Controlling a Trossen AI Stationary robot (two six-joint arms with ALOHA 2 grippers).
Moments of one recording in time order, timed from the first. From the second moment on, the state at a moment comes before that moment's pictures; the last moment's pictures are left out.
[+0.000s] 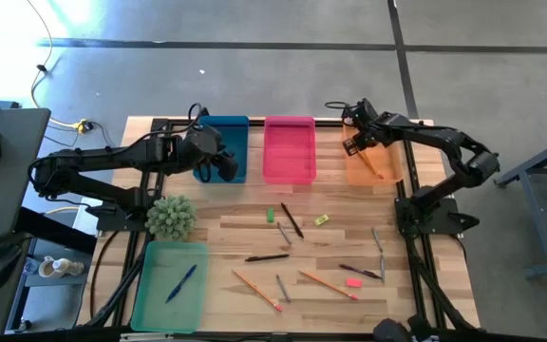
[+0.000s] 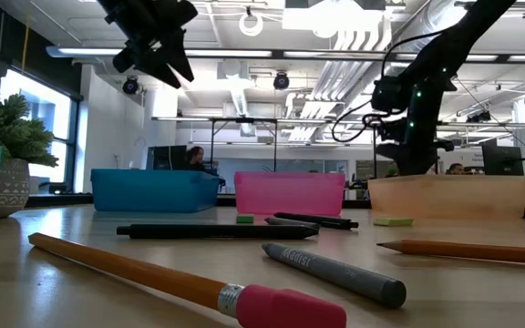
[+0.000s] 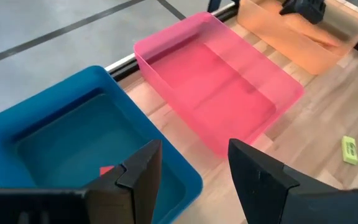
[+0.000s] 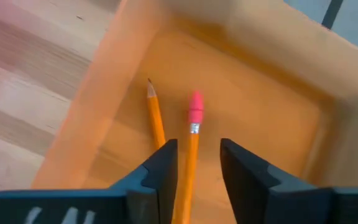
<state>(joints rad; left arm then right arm) 0.32 1.14 0.99 -0.63 -0.42 -0.50 -0.90 1.47 0.84 -0.54 0.22 0.13</state>
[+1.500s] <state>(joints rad) 0.00 1.14 0.99 -0.49 0.02 -0.49 -0.19 1.10 0.84 -0.54 0.20 0.95</state>
